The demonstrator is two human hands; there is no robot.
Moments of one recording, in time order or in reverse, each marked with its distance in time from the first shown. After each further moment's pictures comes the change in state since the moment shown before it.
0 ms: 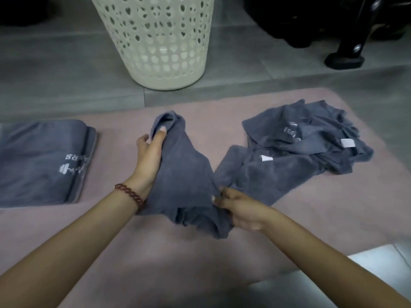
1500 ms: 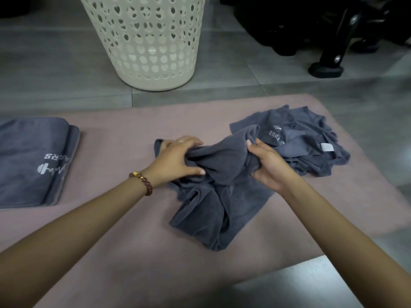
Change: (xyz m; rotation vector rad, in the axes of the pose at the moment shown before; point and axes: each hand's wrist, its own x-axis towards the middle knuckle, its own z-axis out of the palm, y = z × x) left_hand 0.025 -0.036 0.035 1.127 -0.495 0.699; right_hand -0.012 -0.068 -0.074 0.313 0.295 -0.375
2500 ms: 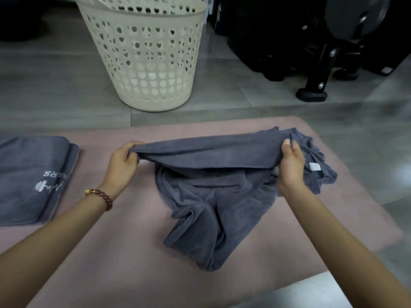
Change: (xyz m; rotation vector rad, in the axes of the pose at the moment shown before) left_hand -0.030 -0.045 -0.054 -0.457 0.504 -0.312; right_hand 0.004 -0.038 -0.026 -0.202 0.718 -0.428
